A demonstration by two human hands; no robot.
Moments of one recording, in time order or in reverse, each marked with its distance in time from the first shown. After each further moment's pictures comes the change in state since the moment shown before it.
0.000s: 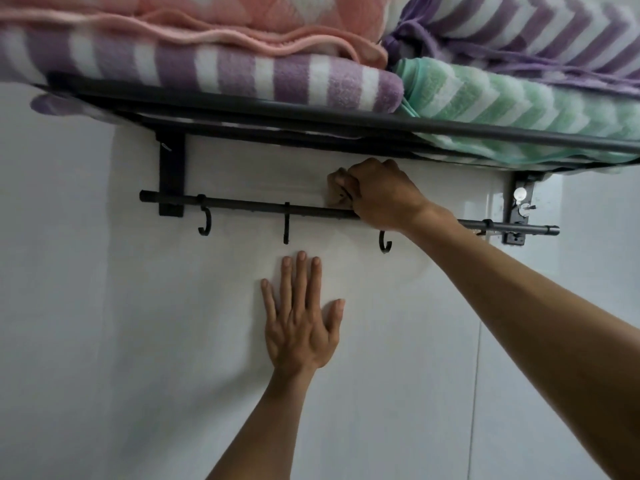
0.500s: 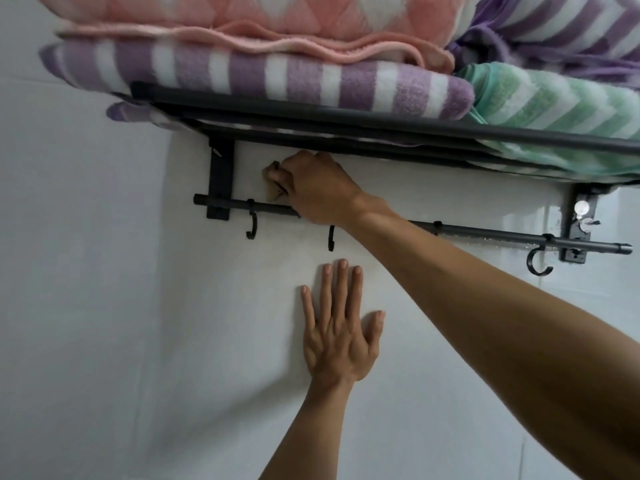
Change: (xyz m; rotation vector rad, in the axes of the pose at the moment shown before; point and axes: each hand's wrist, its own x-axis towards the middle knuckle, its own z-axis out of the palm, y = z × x) left_hand 0.002 -0.008 0.001 -0.010 0.025 -0.008; right_hand 0.043 -0.127 0.027 0.173 0.011 -0.339
